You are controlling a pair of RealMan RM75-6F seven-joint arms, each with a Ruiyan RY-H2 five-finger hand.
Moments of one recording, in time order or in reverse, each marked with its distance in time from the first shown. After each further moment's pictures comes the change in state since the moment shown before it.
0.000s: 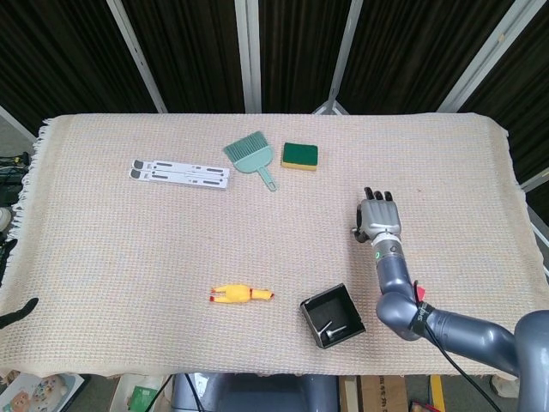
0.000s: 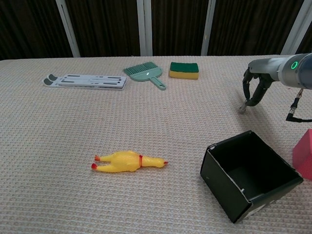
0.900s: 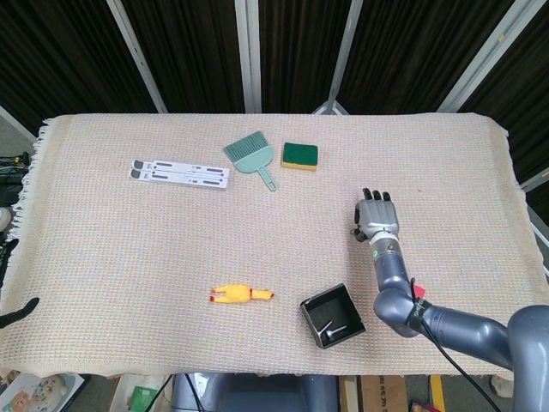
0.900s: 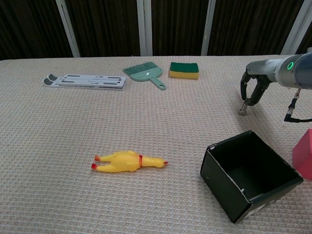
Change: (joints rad) left arm -0.002 -0.003 -0.001 -0.001 -0.004 -0.004 0.010; right arm 0.041 -0.001 -0.033 0.026 0.048 -0.024 0.004
